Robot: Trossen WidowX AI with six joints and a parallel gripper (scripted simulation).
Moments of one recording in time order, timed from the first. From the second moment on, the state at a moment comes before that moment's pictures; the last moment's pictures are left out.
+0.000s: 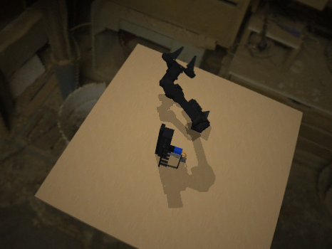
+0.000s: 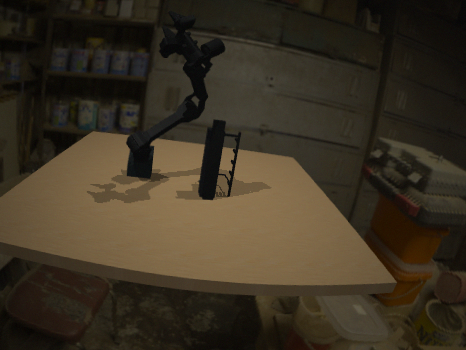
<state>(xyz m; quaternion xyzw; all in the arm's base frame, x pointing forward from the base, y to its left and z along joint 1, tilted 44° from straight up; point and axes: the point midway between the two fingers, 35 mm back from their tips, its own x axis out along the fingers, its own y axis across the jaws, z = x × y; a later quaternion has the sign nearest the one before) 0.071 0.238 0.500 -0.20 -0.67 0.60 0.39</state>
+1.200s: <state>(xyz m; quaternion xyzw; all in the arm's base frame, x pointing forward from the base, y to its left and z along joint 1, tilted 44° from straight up) -0.102 0.111 0.562 0.10 -0.73 0.65 0.19</state>
